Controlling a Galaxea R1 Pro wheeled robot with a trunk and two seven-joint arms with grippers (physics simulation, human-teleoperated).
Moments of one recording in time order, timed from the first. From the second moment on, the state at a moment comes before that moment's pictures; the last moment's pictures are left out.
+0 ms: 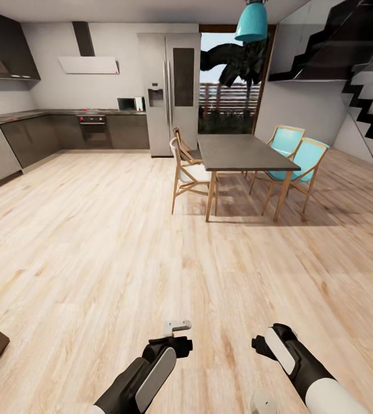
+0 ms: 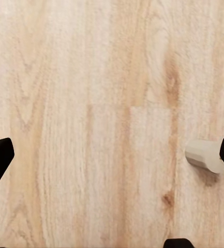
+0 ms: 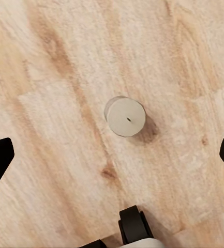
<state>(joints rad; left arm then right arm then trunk) -0.45 -0.17 -0.55 -0.93 0.72 0.52 0.59 -0.56 -0.08 0.17 -0.68 -0.63 0.66 -0.51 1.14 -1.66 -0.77</state>
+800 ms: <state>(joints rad) -0.45 -0.17 -0.54 -1.00 0.73 0.62 0.59 -0.56 -0.08 0.21 -0.67 -0.63 0.66 -0.51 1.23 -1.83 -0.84</state>
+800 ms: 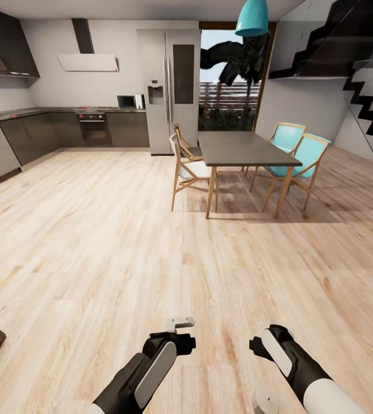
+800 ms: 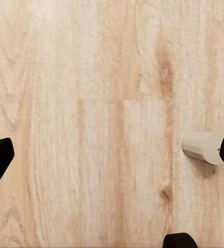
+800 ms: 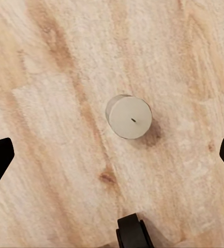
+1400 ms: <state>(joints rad) -0.45 -0.17 -0.54 -1.00 0.73 0.63 0.59 -0.56 -0.08 0.21 -0.68 -0.64 0.66 -0.51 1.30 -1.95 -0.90</state>
